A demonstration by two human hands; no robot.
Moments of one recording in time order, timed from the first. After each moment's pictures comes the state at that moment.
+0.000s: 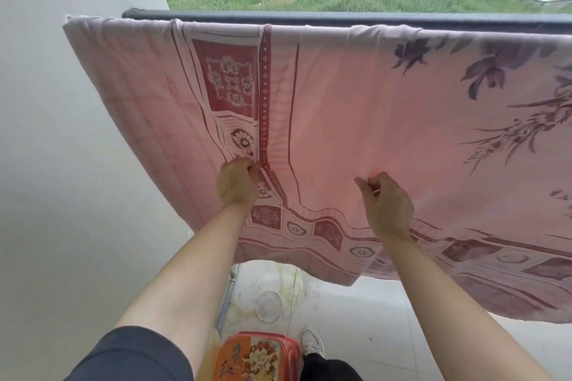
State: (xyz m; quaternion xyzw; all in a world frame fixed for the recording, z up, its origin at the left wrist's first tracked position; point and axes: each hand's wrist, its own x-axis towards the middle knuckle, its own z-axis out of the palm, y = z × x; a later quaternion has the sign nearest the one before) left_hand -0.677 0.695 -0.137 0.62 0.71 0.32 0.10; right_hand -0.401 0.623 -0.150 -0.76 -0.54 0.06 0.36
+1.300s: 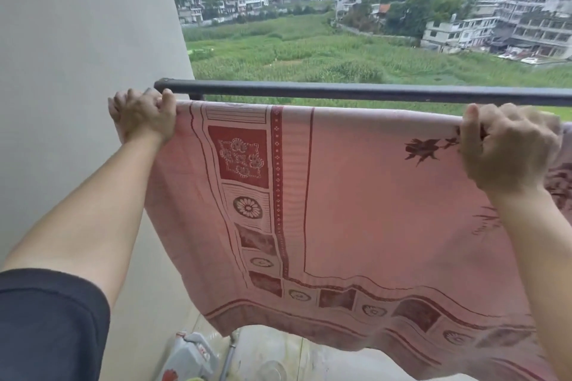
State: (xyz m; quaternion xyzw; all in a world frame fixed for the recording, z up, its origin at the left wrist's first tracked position) left_hand -0.821 0.796 0.083 0.53 0.76 0.34 -0.16; right_hand -0.309 0.666 0.063 -0.67 -0.52 -0.38 0.36
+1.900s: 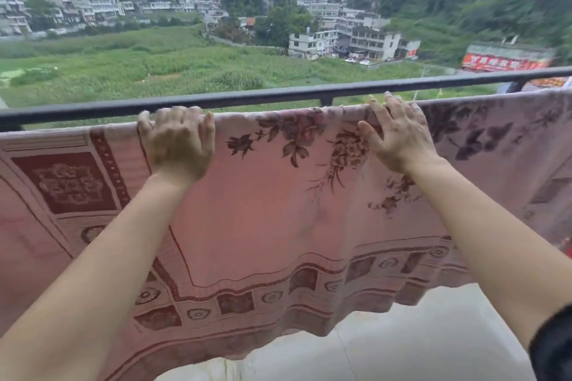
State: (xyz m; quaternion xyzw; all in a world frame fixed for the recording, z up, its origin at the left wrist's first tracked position) left_hand -0.508 0.704 0.070 0.76 0.52 0.35 -0.19; right_hand -0.148 0.558 0.072 -0.79 -0.56 -0.21 0.16
